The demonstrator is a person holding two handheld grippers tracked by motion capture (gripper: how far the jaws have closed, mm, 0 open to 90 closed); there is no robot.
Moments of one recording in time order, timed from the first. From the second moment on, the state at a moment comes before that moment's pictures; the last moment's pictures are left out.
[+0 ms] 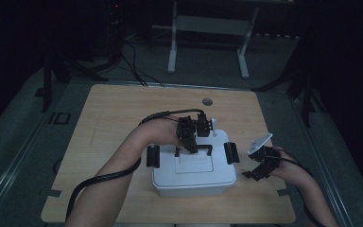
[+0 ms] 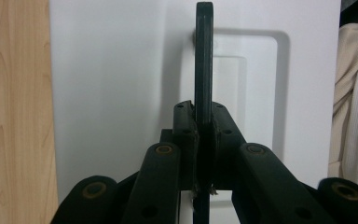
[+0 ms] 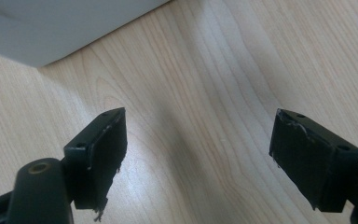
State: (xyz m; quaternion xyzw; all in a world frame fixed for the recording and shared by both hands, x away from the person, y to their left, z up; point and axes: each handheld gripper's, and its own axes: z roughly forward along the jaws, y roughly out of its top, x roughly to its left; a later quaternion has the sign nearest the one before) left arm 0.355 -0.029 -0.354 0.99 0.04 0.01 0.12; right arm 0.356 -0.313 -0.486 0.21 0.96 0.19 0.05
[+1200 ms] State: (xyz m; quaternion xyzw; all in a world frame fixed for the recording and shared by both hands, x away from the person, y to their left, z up) left arm 0.361 -0.028 -0.362 0.99 0.04 0.02 0.13; right arm 0.356 -0.311 -0.487 0.21 0.96 0.19 0.05
